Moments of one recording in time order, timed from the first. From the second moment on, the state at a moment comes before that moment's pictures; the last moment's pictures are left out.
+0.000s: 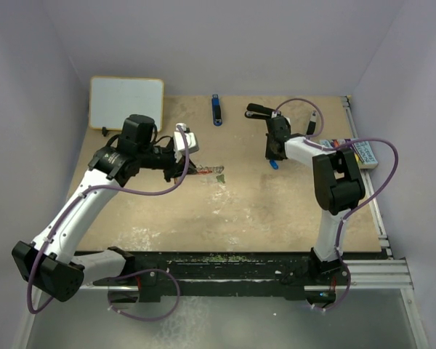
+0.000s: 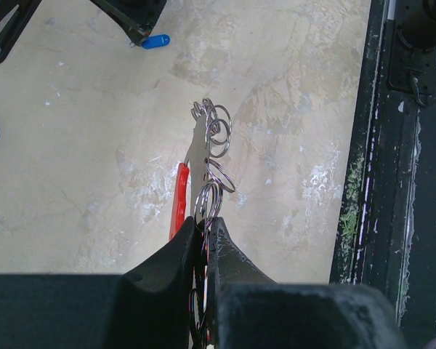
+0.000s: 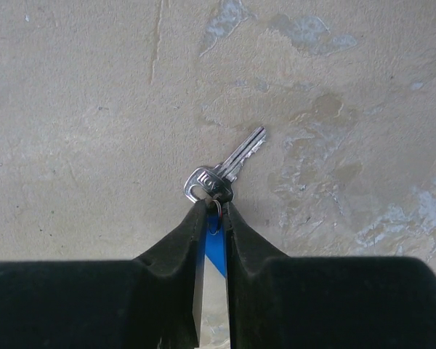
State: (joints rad) left arm -0.44 1.19 1.25 -0.73 0.75 0.52; right arm 0.28 1.96 1.29 -0.30 0.26 0.32
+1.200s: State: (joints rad) left arm -0.44 1.21 1.28 -0.68 0.57 0.43; right arm 0.48 1.20 1.18 -0.40 -0.03 0.29
